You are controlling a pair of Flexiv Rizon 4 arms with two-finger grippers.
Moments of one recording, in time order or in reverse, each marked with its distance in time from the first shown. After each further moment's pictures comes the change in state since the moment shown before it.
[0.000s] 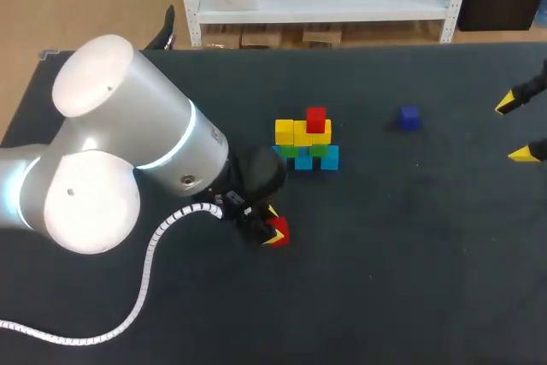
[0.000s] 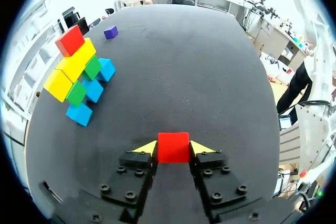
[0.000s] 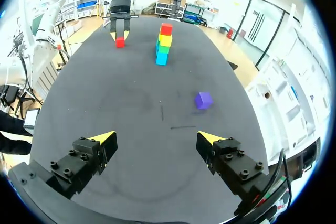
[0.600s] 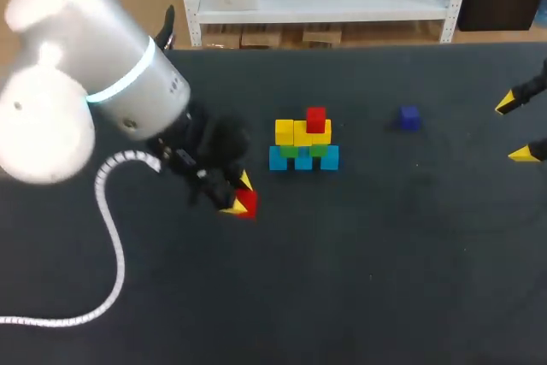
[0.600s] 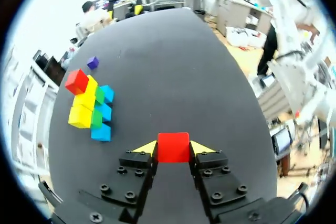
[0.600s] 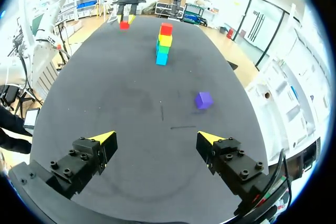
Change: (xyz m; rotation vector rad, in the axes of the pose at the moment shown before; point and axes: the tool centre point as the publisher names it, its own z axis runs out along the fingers) left arm 0.010 0.026 -0.075 0.120 0.013 0.408; right arm 0.000 0.000 0.000 0.000 0.000 0.000
